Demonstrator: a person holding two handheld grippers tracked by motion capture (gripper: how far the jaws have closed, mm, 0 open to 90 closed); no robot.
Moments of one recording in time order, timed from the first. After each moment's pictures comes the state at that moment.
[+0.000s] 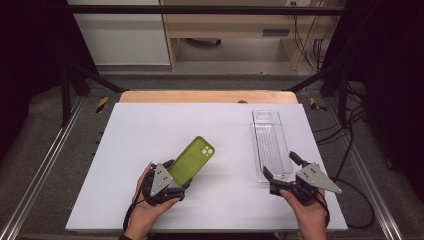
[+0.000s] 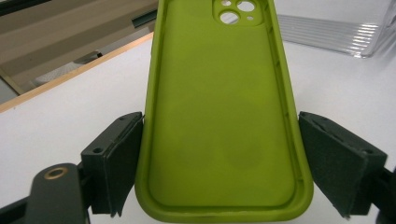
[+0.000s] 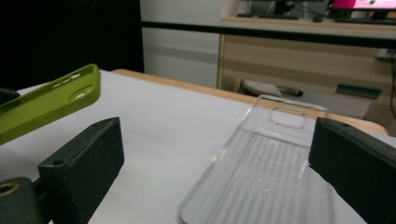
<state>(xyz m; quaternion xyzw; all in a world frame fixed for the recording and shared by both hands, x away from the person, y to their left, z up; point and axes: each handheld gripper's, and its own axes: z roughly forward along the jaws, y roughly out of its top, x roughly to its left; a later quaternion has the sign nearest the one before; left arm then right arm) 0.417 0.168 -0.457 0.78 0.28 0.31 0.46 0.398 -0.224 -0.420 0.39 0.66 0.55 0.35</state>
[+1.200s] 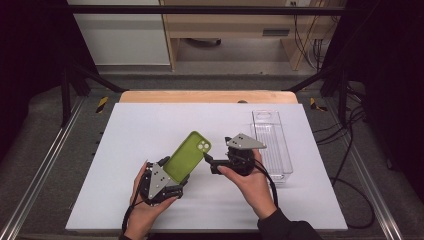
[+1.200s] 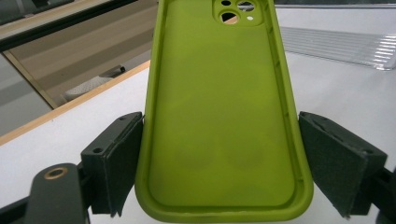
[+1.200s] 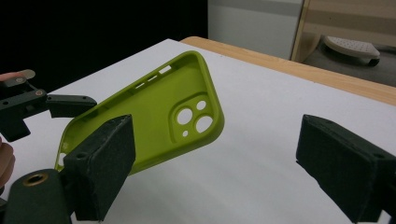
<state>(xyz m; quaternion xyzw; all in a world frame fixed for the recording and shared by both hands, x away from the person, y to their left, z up) 0.411 0.170 -0.450 0.76 0.28 0.34 0.47 0.462 -0.087 -0.392 0.36 0.74 0.52 0.21</state>
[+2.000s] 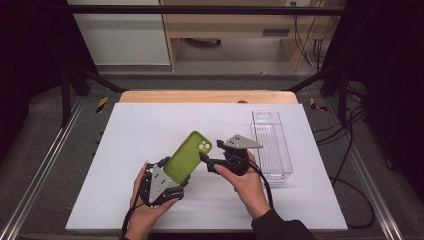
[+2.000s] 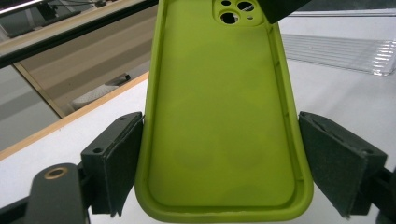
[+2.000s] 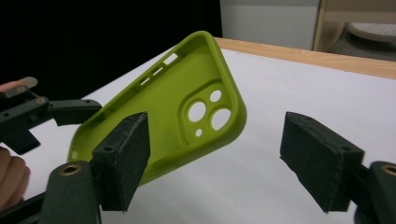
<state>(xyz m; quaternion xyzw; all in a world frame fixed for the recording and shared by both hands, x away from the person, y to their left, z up) 0.405 0.167 -0.446 0.76 0.26 0.36 0.47 0.469 -0.079 -0.406 0.38 0.73 0.55 0.15</state>
